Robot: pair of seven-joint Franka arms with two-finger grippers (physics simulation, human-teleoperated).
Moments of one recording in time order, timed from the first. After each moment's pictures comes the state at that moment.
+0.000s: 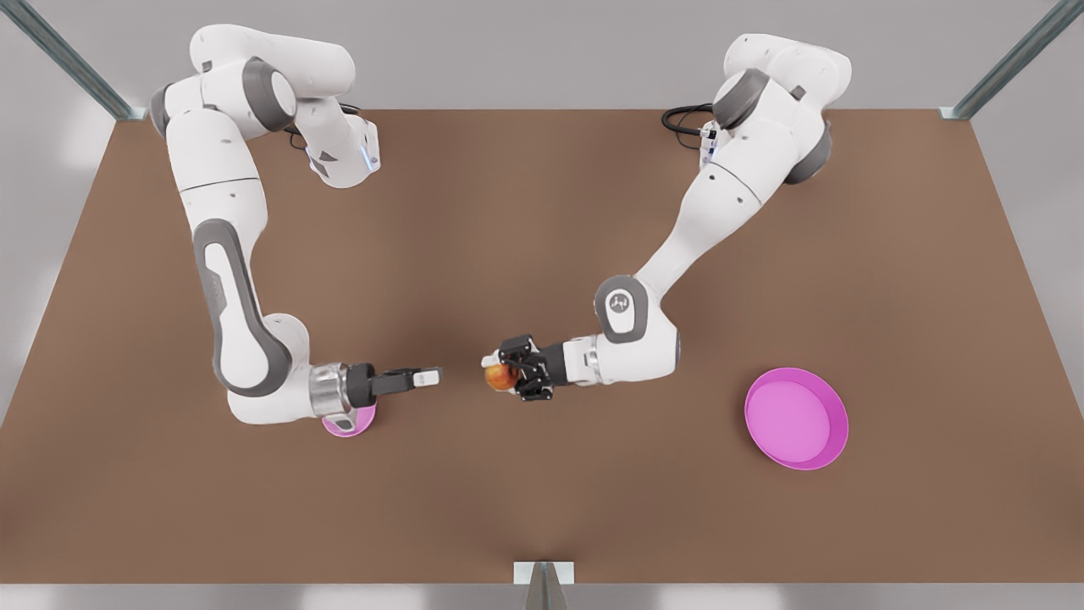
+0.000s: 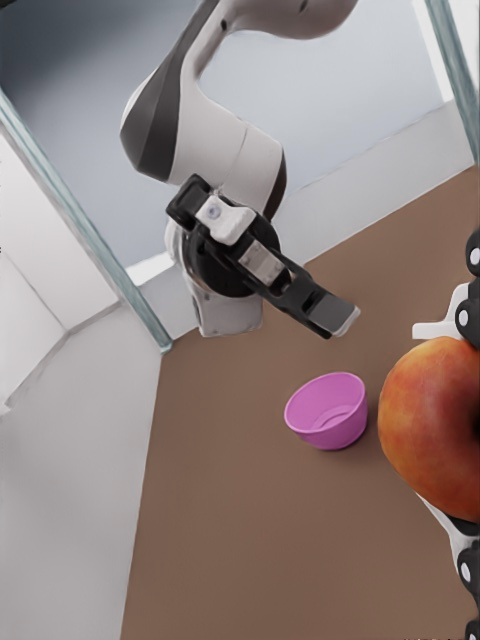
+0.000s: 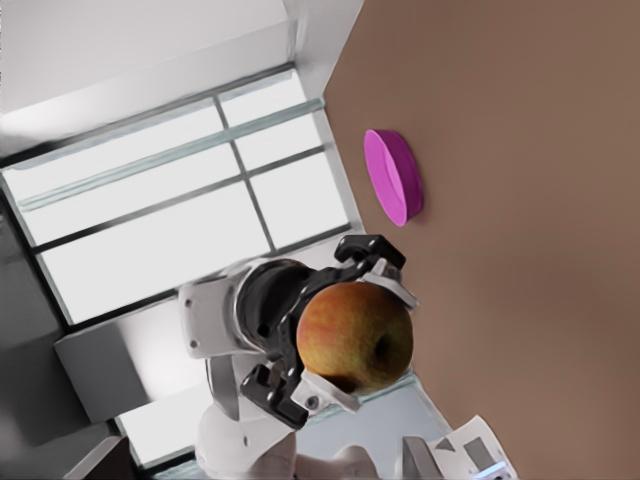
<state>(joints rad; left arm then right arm) -0.32 0.93 -0.48 -1.21 -1.22 2.49 0.94 0.01 0.73 0.22 -1.47 1.41 1.70 -0.26</state>
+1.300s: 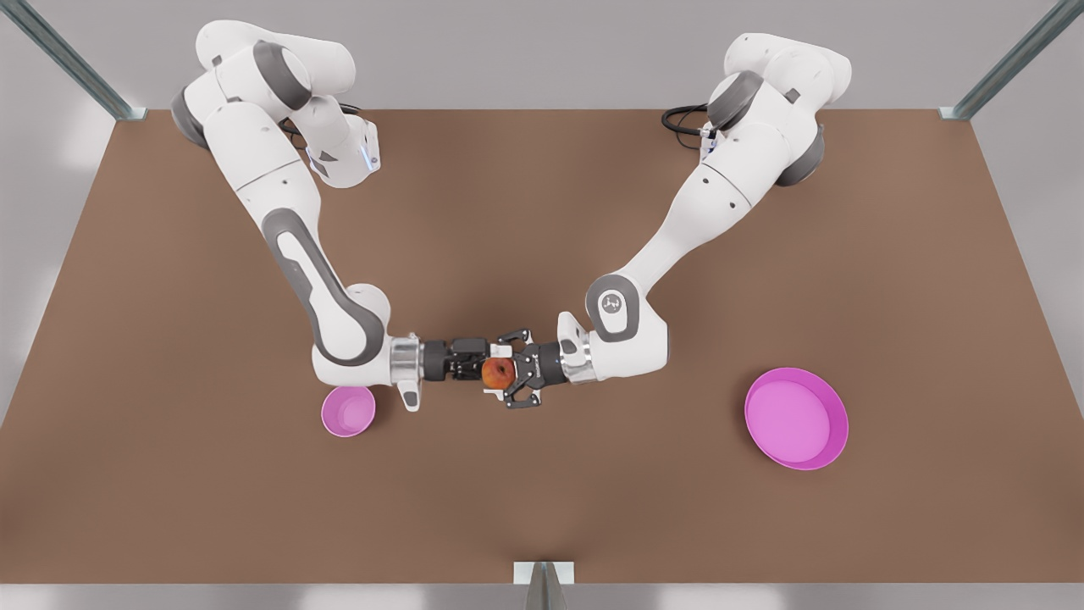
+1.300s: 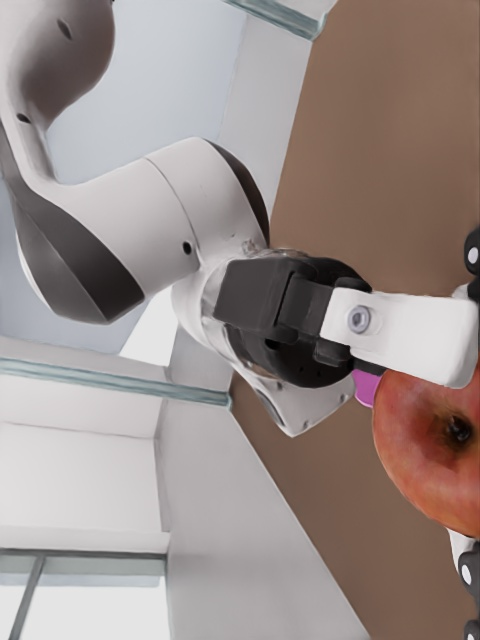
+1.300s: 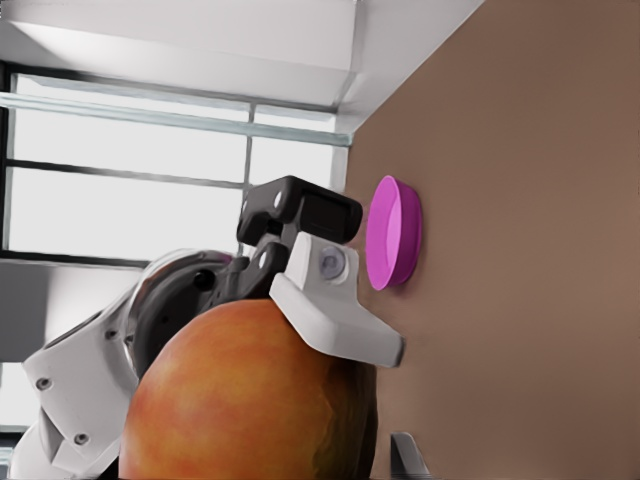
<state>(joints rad) -0.34 0.94 -0.48 -1.21 -1.33 2.53 1.80 0.06 0.70 0.40 -1.62 1.50 2.08 -0.81</state>
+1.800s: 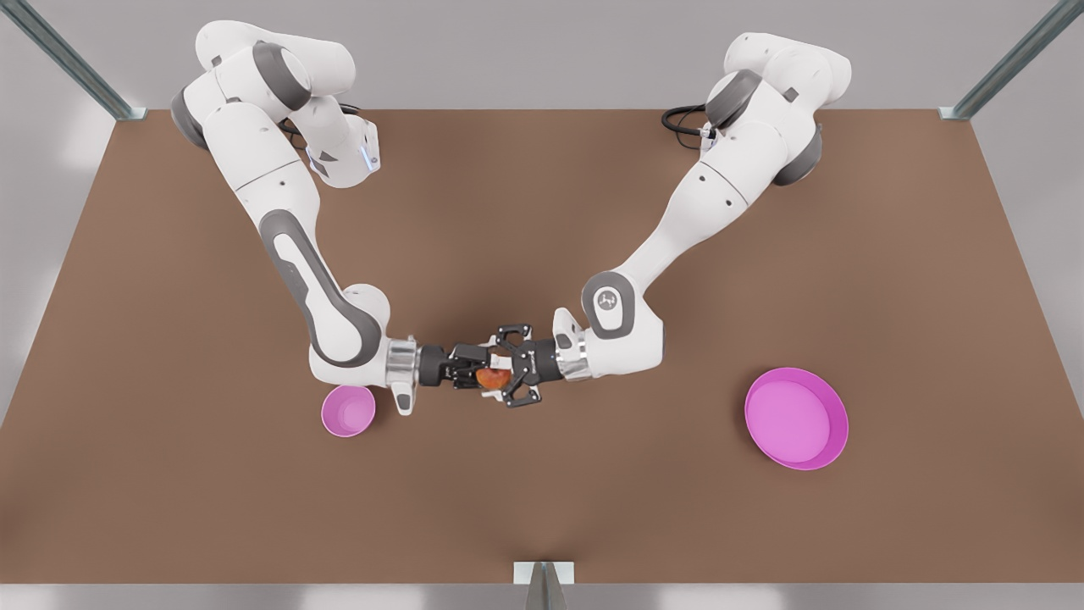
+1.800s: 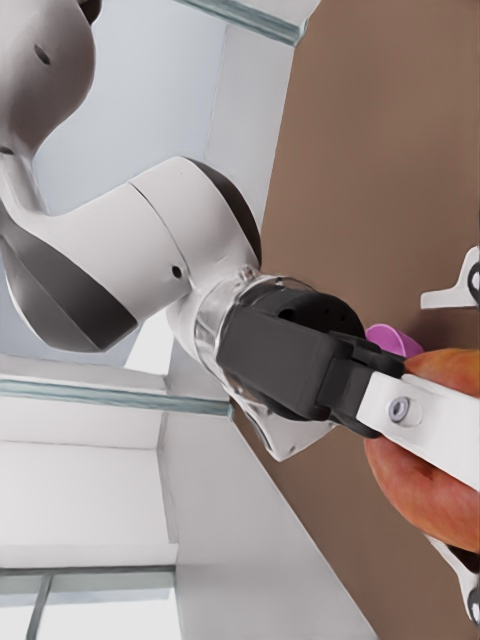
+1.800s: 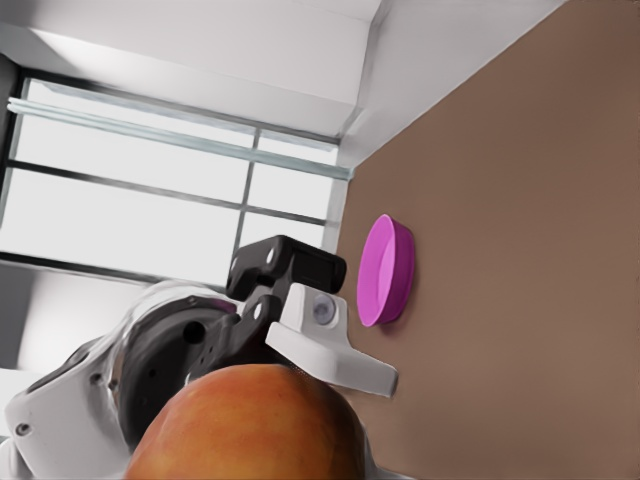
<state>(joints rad) -0.36 0.94 -0.48 -1.21 -1.32 2.53 1.84 0.06 0.70 0.41 -1.62 1.53 2.13 -0.91</state>
